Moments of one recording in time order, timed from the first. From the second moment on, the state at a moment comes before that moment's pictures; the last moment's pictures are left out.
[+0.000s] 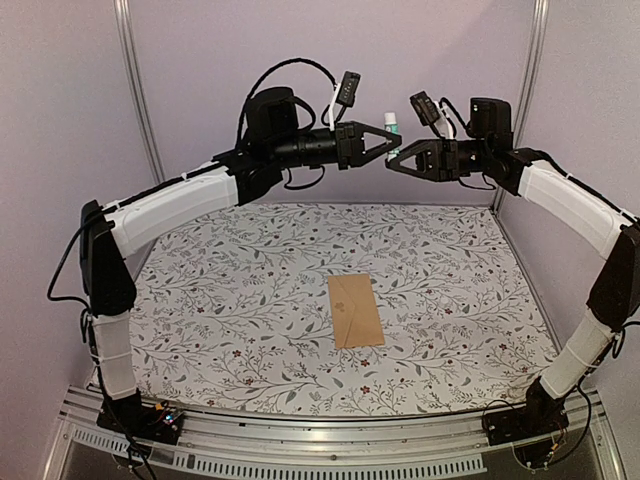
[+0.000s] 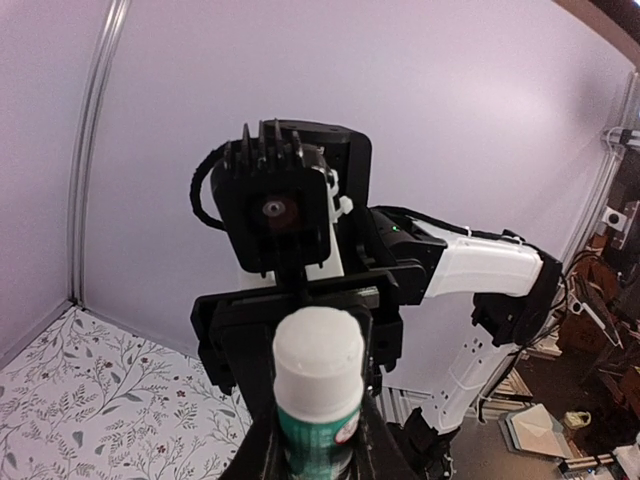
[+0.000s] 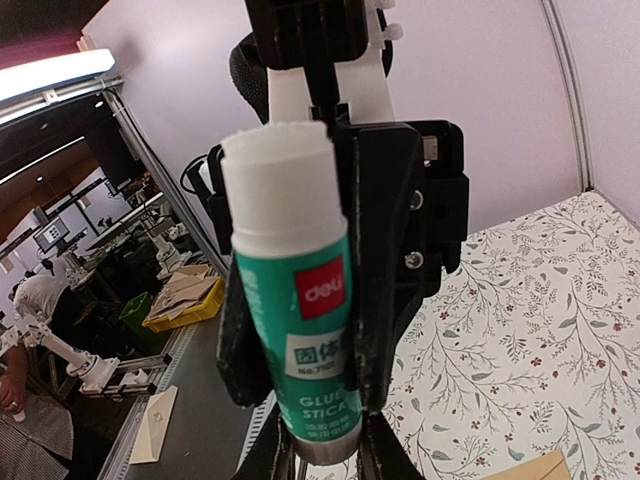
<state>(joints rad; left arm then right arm) -0.80 1.99 1.95 0.20 0.69 -0.43 0.39 1.64 1.59 -0.15 -1.34 0.23</state>
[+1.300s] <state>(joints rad) -0.82 1.95 1.85 0.17 0.26 -0.37 0.53 1.42 1.50 -0.33 -0.47 -0.08</state>
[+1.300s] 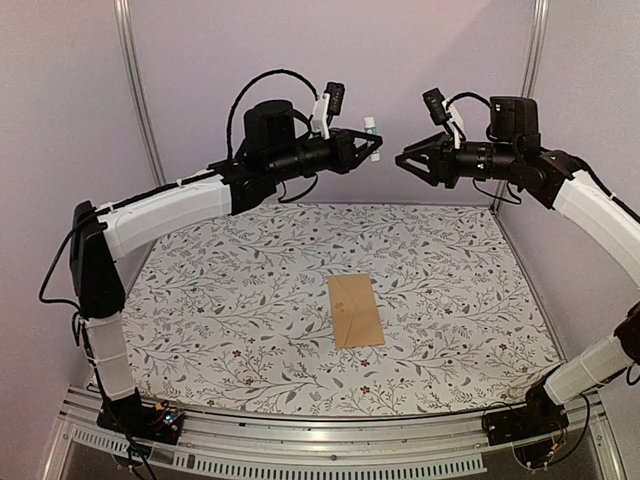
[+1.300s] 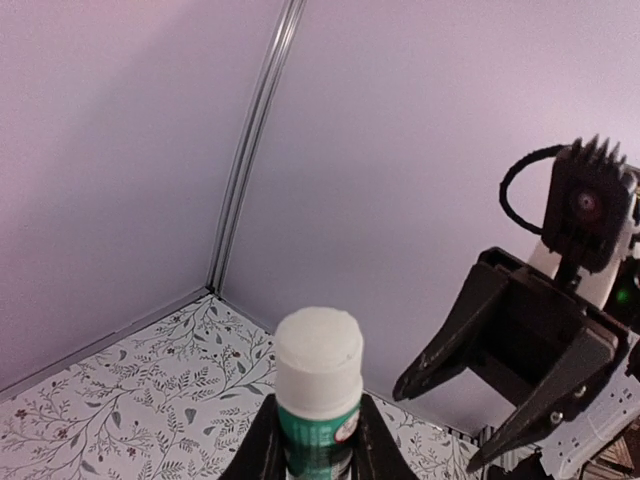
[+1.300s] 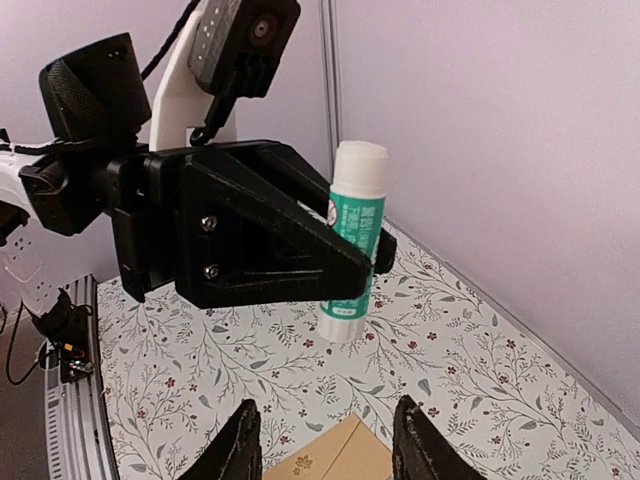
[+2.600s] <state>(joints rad) -0.79 1.91 1.77 0.37 0.75 -0.48 0.48 1.59 1.61 -0.28 -1.18 0.03</state>
